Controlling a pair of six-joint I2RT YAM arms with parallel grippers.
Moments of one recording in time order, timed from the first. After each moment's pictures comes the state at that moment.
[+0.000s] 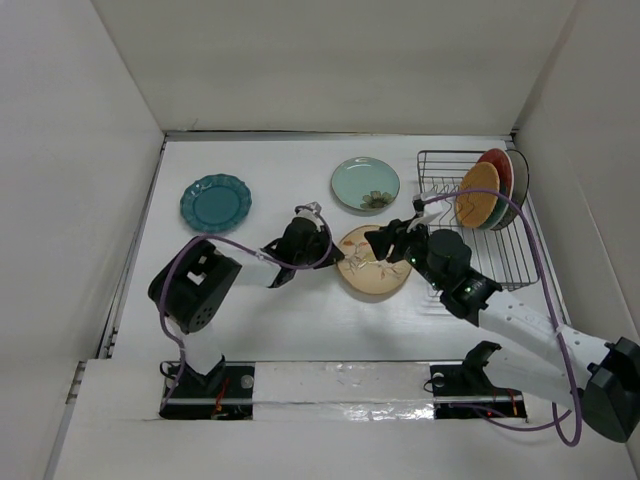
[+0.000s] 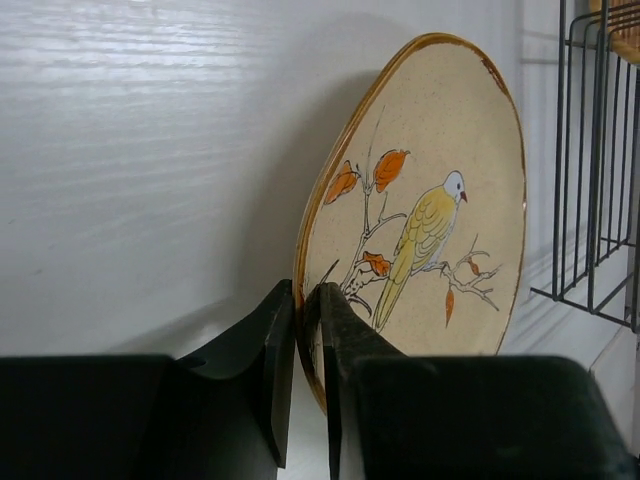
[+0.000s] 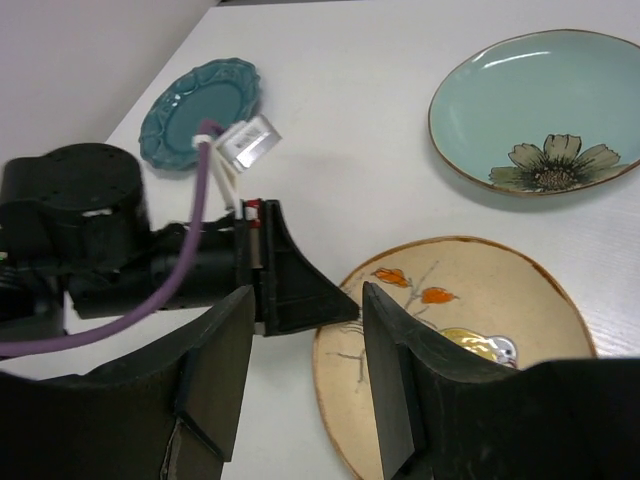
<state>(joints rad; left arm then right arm) -0.68 1.77 0.75 0.43 0.11 -0.81 0.72 0.97 0.59 0.26 0.16 0.39</state>
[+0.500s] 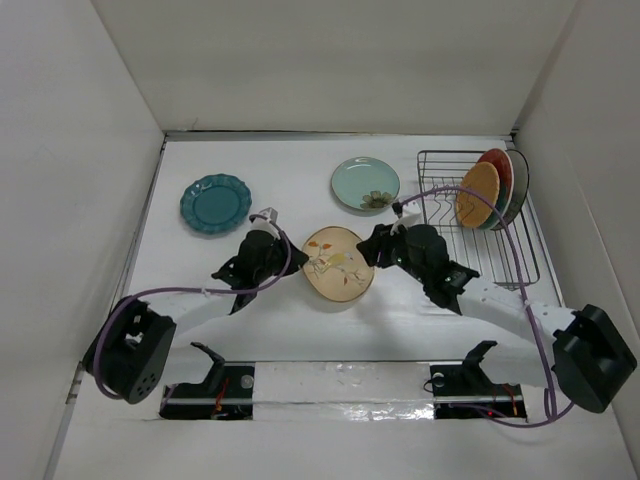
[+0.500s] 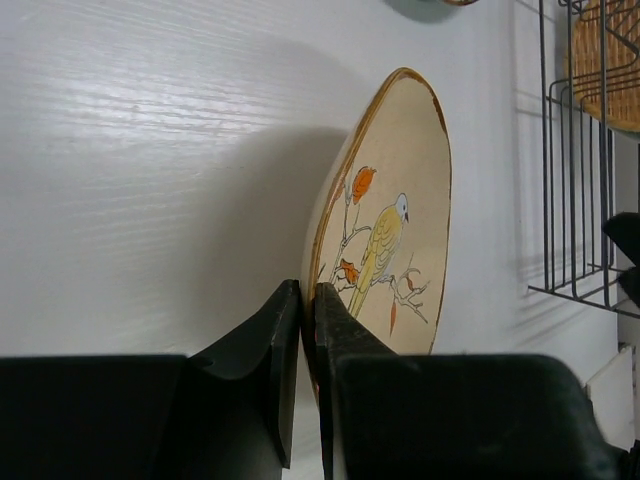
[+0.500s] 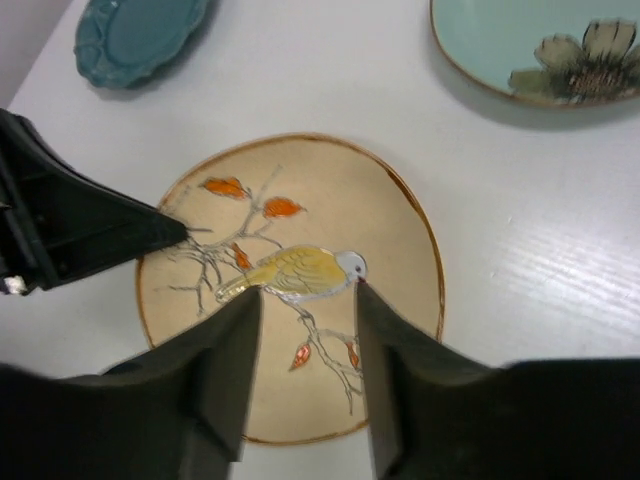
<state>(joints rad) -0.57 1.28 0.46 0.32 0.05 -0.79 0.70 1.16 0.59 0.27 0.09 0.42</state>
